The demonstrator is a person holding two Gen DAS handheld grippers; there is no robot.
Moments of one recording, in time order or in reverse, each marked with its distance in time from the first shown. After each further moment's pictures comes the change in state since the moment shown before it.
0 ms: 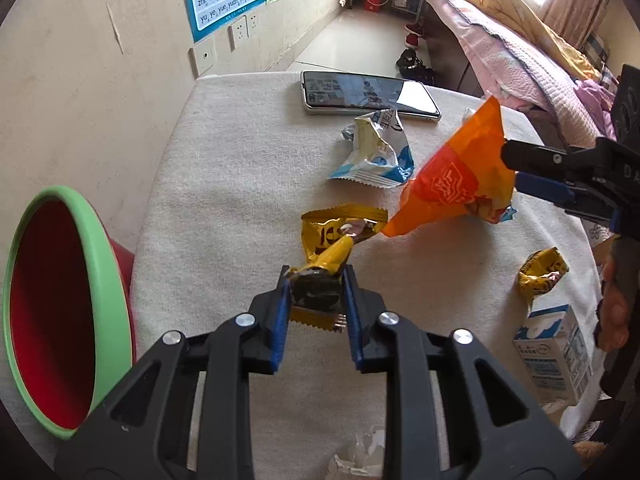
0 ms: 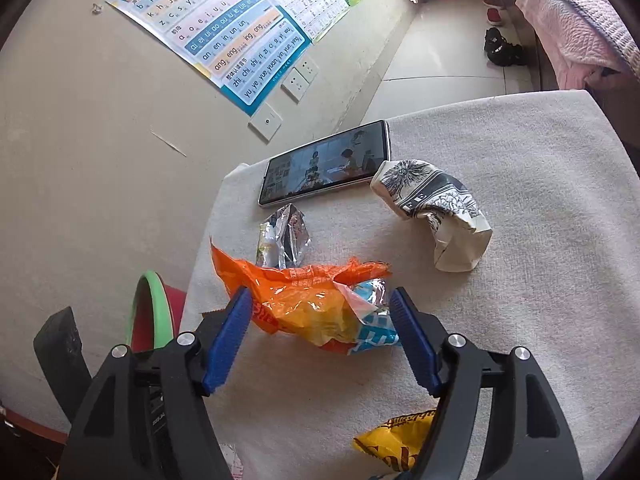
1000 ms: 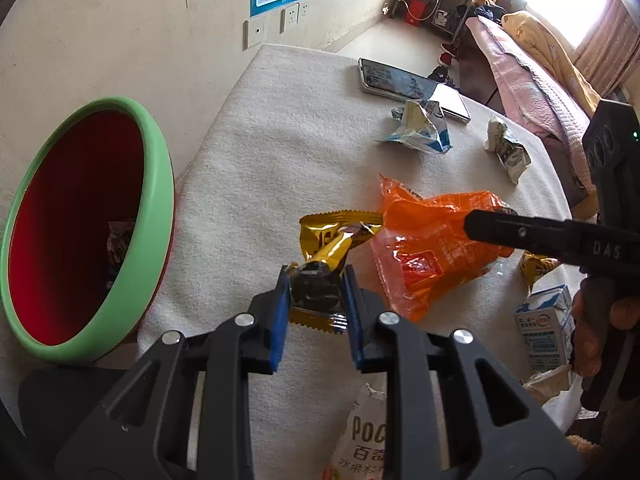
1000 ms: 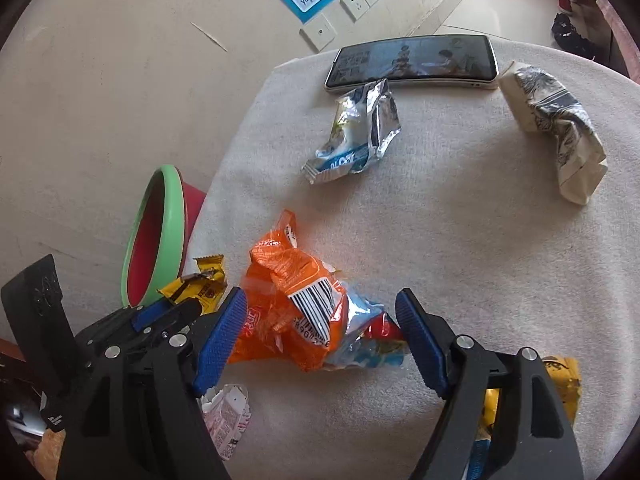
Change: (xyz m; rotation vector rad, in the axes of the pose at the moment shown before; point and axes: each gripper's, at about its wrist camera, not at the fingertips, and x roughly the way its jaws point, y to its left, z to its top) left arm -0.024 0.036 -0.047 -0.170 0.001 0.015; right arm 0.048 0.047 -0.042 -0.181 0.281 0.037
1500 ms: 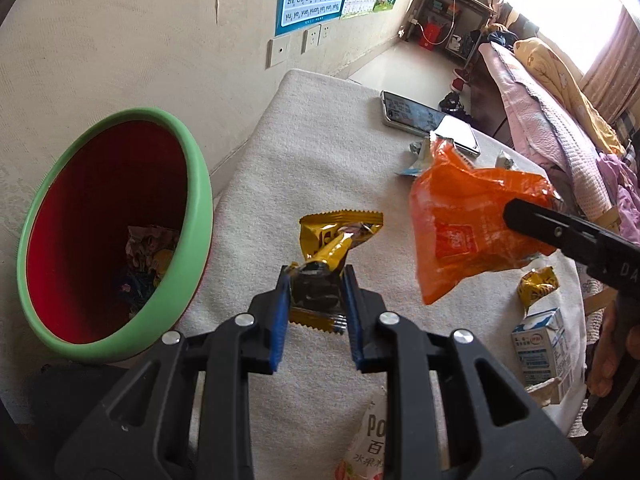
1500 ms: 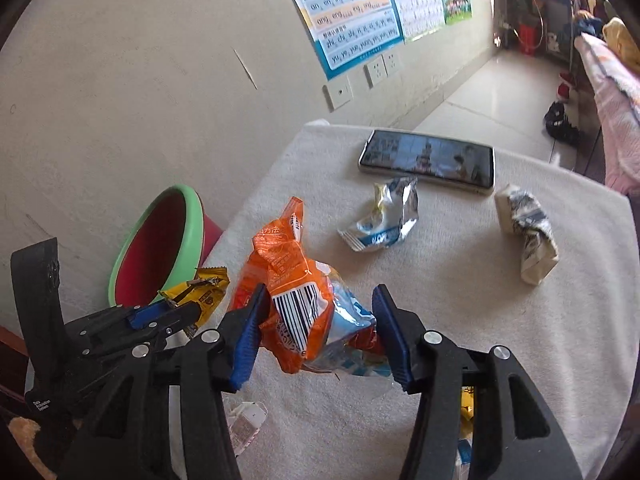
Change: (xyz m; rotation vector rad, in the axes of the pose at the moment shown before) left arm -0.027 0.021 0.006 -0.063 -0.077 0.018; right arm -0.049 0.069 0.000 -0.198 -0.219 -0.155
